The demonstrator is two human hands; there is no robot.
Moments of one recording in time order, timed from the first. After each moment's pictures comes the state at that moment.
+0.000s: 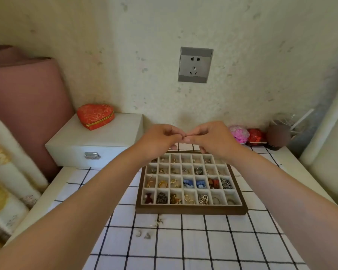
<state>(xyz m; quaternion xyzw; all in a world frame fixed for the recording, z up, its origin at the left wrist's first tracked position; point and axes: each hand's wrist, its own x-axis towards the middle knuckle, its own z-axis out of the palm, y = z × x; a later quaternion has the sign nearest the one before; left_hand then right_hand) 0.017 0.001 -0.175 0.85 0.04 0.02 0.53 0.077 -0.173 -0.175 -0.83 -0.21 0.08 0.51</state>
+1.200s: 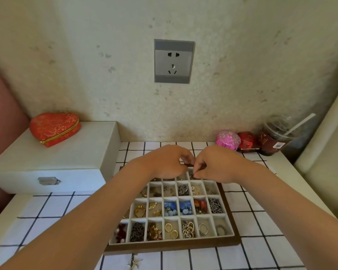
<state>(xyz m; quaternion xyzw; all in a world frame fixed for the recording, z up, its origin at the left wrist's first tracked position) 0.107 -0.042 -0.217 0.94 -0.12 -0.14 0.28 0.135 -0.224 -0.207 -0.93 -0.32 0.13 0.13</state>
